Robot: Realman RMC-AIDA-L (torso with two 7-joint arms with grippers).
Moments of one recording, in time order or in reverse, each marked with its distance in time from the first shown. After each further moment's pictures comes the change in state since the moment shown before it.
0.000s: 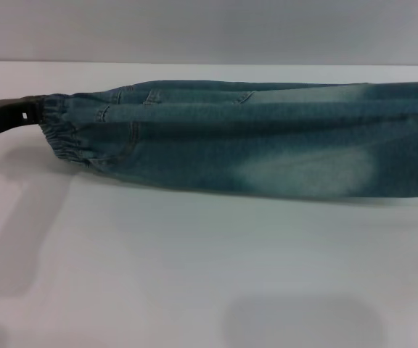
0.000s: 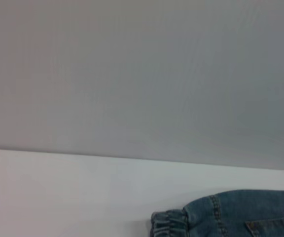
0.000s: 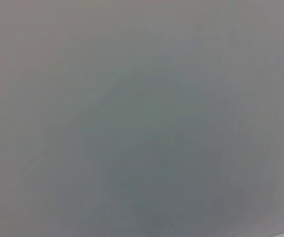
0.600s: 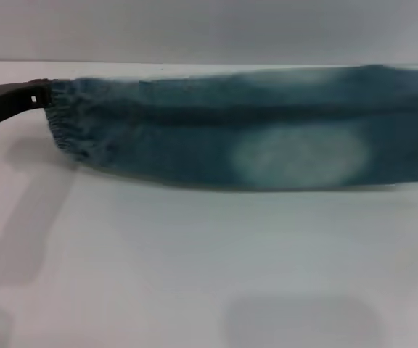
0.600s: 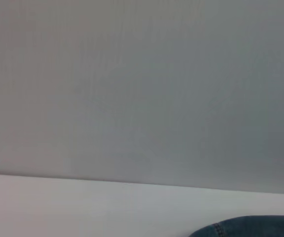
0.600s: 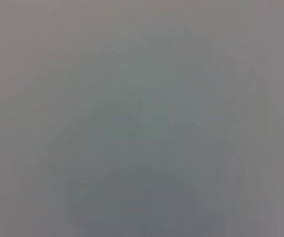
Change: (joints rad) left arm -0.066 -0.001 0.000 0.098 0.000 0.097 -0.002; right arm 0.119 0.000 0.115 -0.154 0.021 -0.048 -0.121
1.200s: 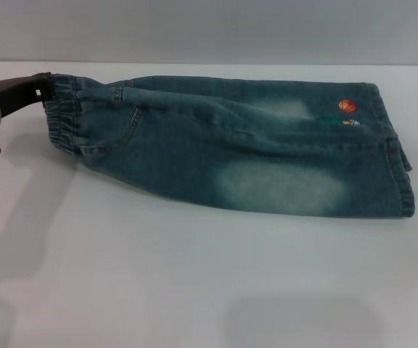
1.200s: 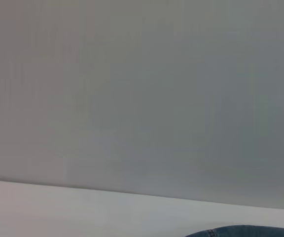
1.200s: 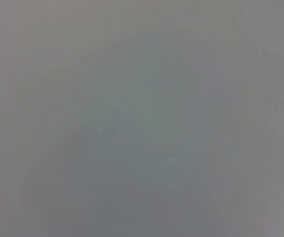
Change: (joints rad) left arm -0.056 -0.001 -0.012 0.121 -0.031 0.102 0.002; right arm 0.055 -0.004 0.054 -0.075 0.019 -0.039 -0.037
